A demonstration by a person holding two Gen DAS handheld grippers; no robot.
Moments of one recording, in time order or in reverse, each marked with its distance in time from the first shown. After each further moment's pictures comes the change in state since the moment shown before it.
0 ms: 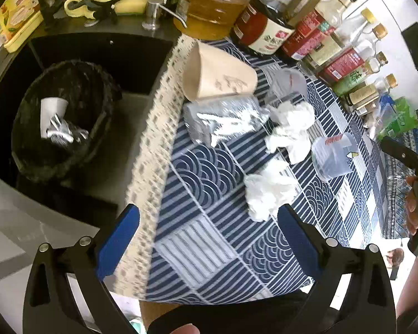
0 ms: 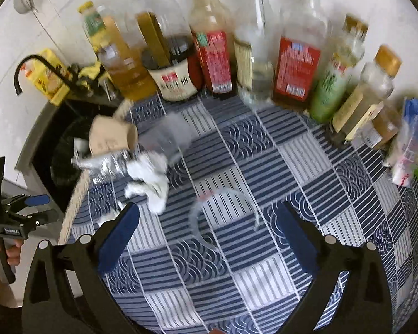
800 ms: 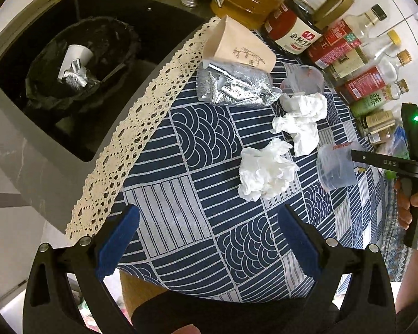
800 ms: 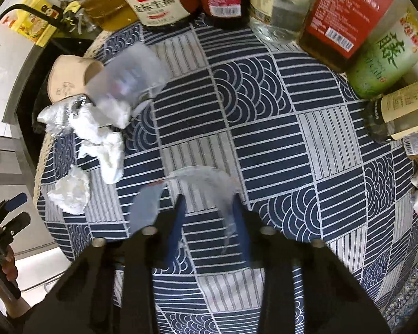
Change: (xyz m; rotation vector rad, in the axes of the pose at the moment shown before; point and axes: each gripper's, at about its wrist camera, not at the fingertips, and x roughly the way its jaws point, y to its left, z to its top) left arm 0.015 -0.010 -0.048 -0.247 -0.046 0.035; right arm 0.092 -0.024 0.023 -0.103 0.331 0.023
